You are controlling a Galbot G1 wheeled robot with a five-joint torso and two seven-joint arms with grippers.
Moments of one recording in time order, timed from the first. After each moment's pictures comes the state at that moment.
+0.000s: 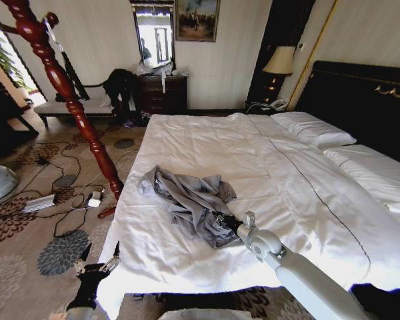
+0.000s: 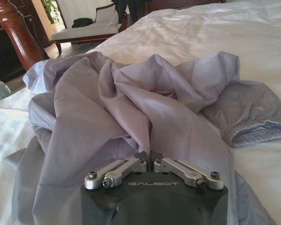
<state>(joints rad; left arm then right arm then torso) 2.10 -1.35 -0.76 -2.19 -0.29 -0.31 -0.06 -1.06 0.86 0.03 1.86 0.84 -0.37 0.10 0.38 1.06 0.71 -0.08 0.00</state>
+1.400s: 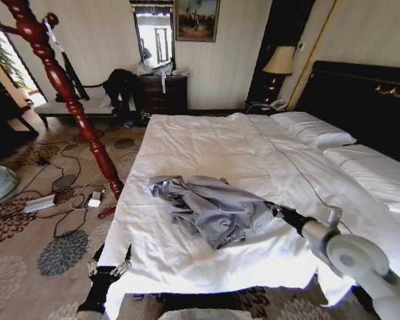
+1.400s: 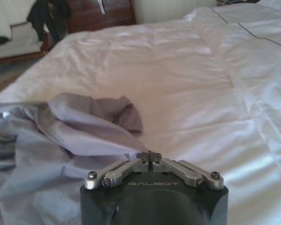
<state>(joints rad) 2.12 -1.27 -0.67 -2.19 -0.26 -0.36 -0.07 -1.84 0.74 0.96 2.26 1.14 -0.48 0.19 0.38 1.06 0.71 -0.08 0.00</state>
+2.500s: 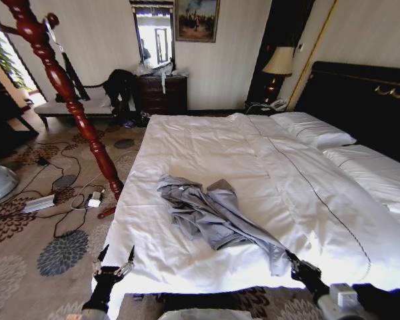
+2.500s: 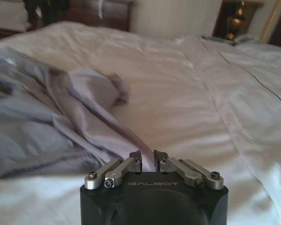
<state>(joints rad) 2.10 -1.23 -0.64 -2.17 -0.27 -0.35 -0.09 -2.14 1.09 0.86 2.31 0.45 -0.10 0.02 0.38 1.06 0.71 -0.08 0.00</state>
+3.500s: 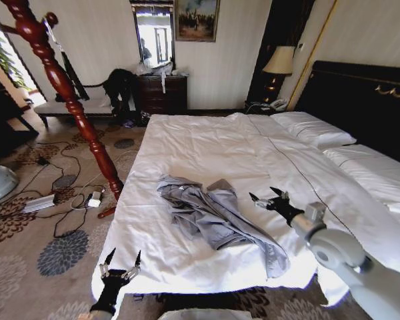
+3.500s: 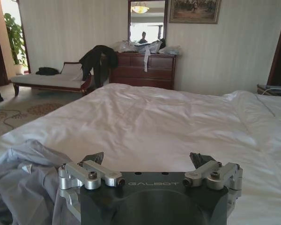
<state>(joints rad) 2.08 -1.24 -0.58 -2.14 -0.20 -0.31 -0.11 -1.15 0.60 0.41 2.03 0.94 -0.30 0.13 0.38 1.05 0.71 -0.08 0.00</state>
